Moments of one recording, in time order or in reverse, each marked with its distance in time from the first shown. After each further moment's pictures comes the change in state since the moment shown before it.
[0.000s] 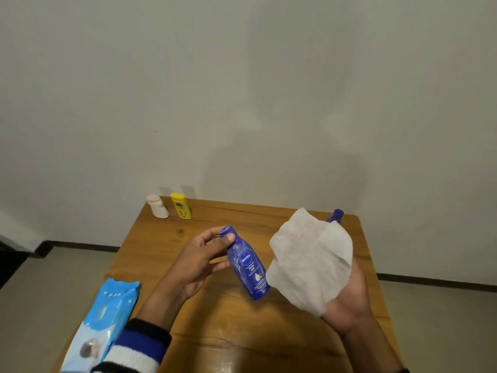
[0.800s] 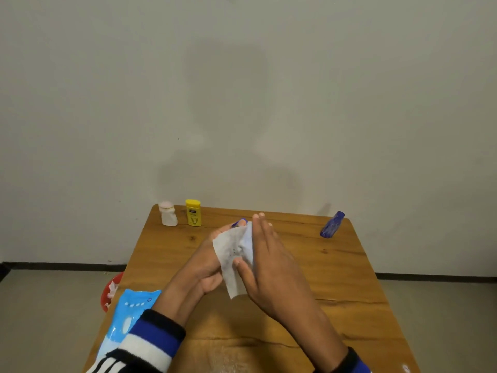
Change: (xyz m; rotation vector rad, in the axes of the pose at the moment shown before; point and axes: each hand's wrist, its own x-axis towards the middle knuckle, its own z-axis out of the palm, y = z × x) left_hand -0.014 0.018 -0.094 -0.143 -0.268 -0.019; right_hand 0.071 0.196 0.068 -2.566 0.342 -0.017
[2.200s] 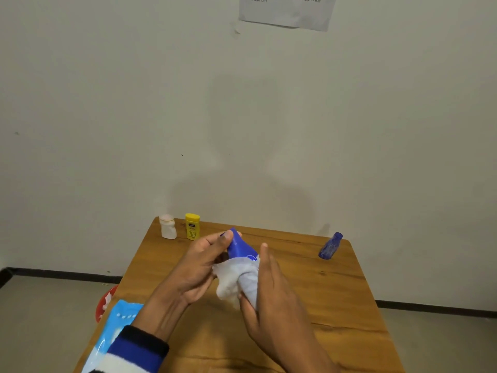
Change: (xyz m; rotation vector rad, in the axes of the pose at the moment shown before) left_hand -0.032 0.031 0.035 -0.073 -0.008 0.171; right_hand -0.028 0.007 -0.018 0.080 -0.004 -0.020
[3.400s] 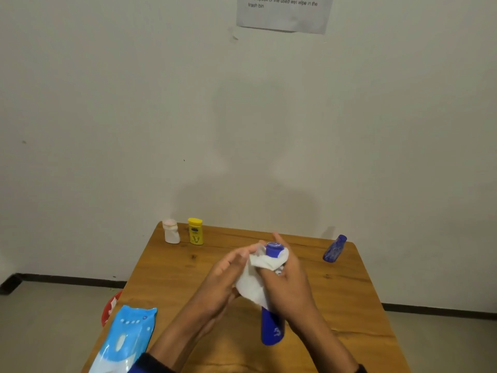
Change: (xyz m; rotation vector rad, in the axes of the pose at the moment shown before) left_hand -0.015 -0.028 0.022 0.242 -0.090 -0.007; right_hand 0.031 0.017 -0.011 0.794 0.132 0.343
